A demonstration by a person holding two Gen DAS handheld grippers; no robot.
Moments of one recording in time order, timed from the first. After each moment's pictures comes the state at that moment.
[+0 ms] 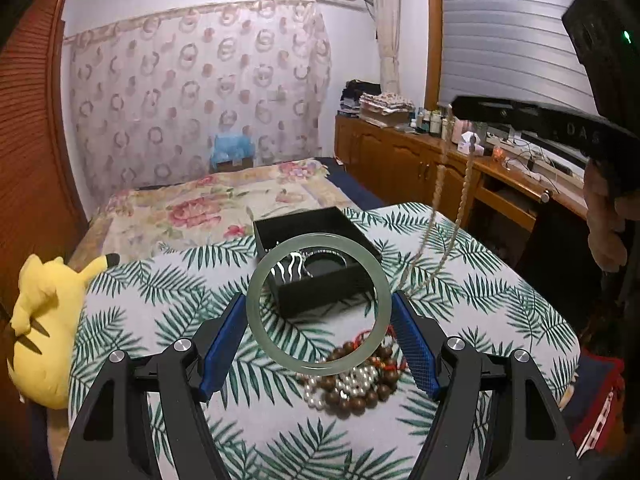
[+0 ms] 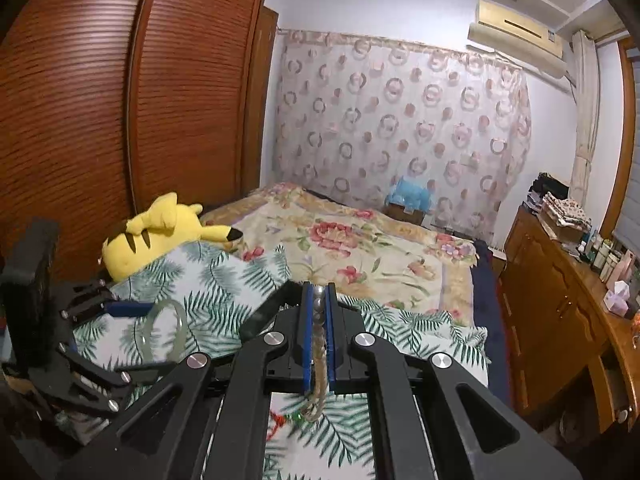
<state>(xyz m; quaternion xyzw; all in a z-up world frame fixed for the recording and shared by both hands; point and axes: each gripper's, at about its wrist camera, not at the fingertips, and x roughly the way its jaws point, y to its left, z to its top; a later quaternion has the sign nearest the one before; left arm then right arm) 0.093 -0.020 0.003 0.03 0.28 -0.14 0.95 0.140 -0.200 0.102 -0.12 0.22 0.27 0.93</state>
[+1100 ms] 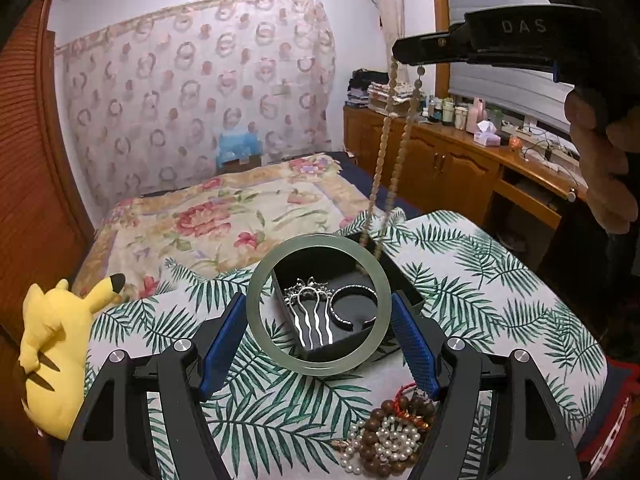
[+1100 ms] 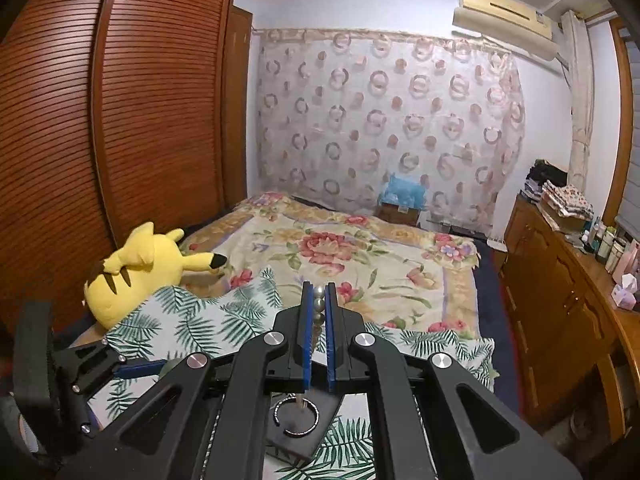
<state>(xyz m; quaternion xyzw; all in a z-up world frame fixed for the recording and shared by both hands) 0.167 -0.026 0.012 0.06 0.30 -0.12 0.94 0.244 -0.158 0.125 -0.09 0.24 0.25 0.93</state>
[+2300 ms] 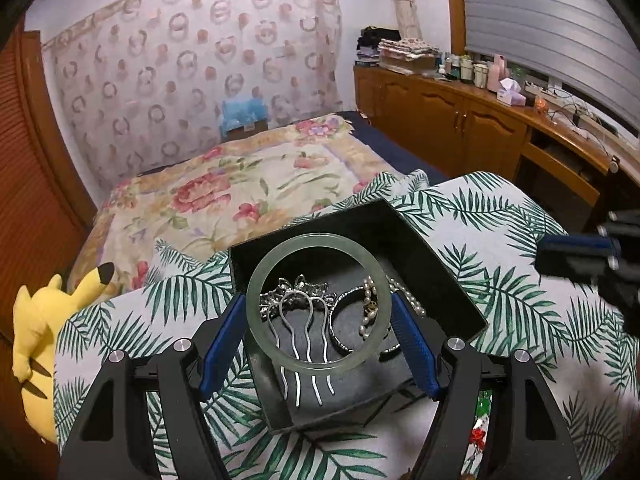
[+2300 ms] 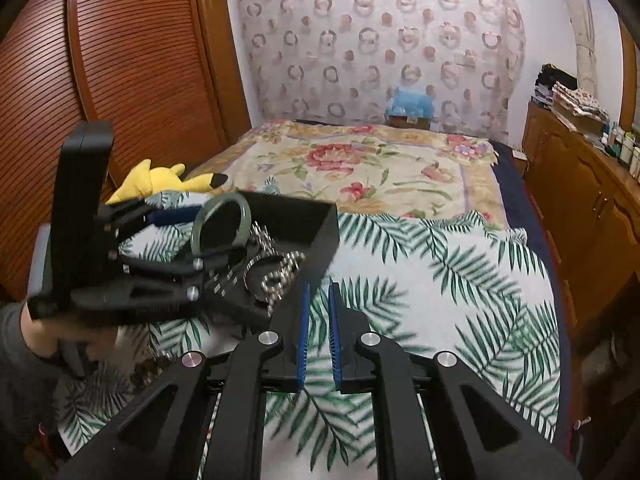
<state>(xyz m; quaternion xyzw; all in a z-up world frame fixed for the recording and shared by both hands) 0.252 -0.066 -0.049 0.09 0.36 -0.09 0.92 0.232 -0.228 -0.033 -0.04 0.37 0.27 0.89</state>
